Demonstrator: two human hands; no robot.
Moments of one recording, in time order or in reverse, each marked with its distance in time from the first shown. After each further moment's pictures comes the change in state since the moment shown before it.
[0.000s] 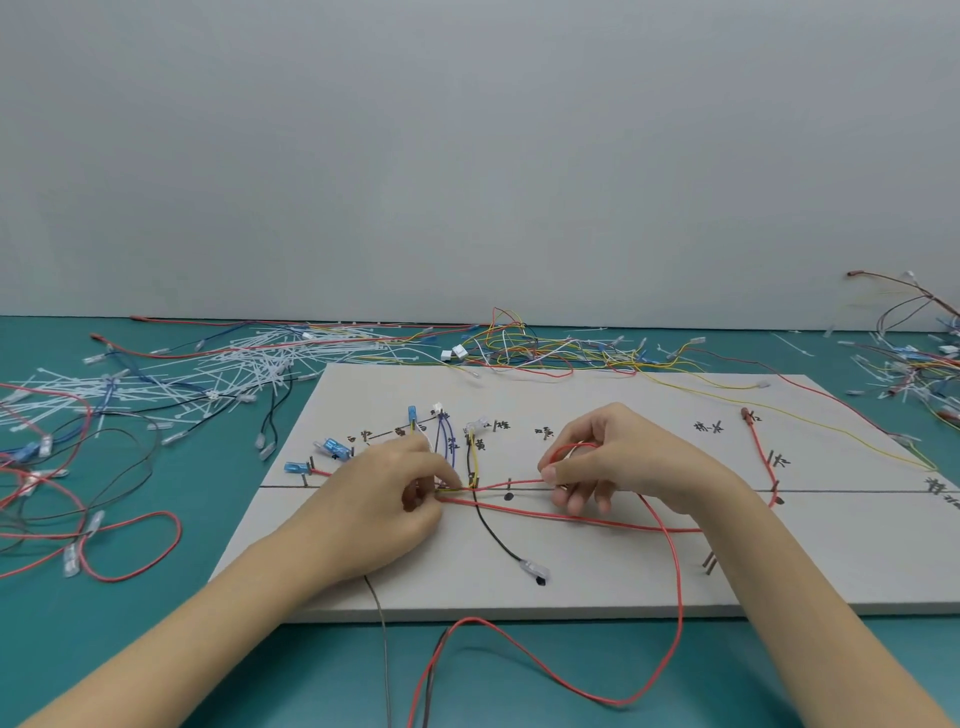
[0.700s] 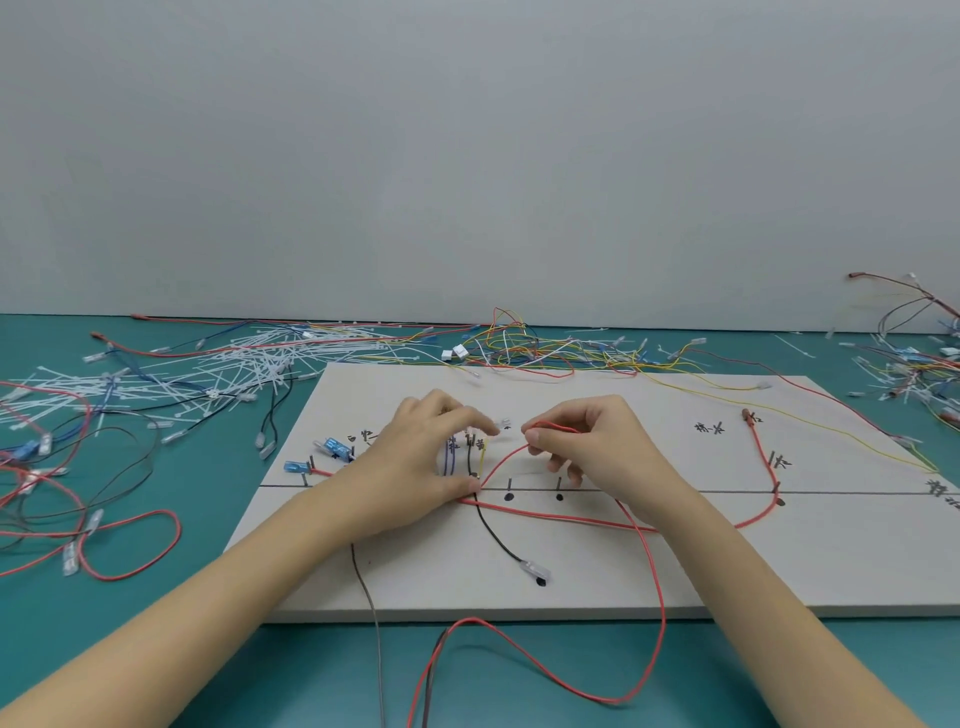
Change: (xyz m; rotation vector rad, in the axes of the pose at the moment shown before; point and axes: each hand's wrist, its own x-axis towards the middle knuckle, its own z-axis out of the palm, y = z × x) left_hand 0.037 0.004 0.003 -0.037 -0.102 -0.051; right_hand 0.015 0.000 0.024 0.123 0.337 -0.167
